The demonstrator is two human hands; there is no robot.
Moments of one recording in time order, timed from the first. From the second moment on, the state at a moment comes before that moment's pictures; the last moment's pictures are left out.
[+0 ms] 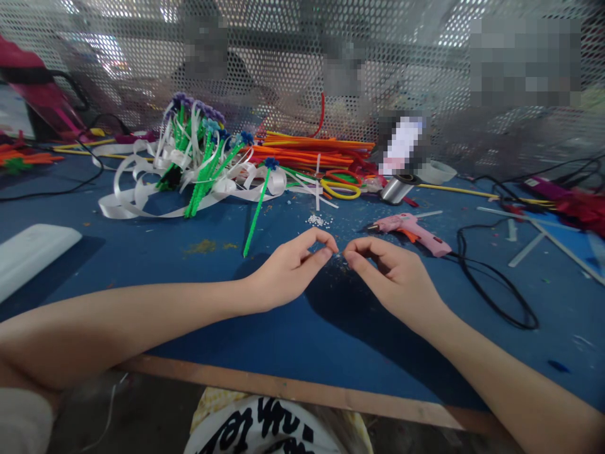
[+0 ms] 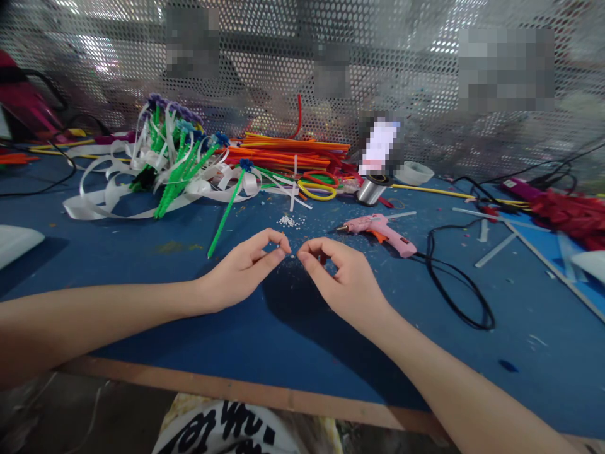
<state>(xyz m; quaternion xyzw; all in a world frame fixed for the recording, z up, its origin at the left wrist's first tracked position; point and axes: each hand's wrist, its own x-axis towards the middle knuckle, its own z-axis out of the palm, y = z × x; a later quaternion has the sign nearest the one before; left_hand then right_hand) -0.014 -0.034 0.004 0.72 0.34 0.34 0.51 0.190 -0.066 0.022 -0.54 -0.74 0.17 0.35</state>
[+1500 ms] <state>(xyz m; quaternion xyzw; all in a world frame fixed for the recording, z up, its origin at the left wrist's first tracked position) -0.012 -0.034 -0.002 0.66 0.29 0.45 0.53 0.190 -0.064 0.019 -0.51 -0.79 0.12 0.33</state>
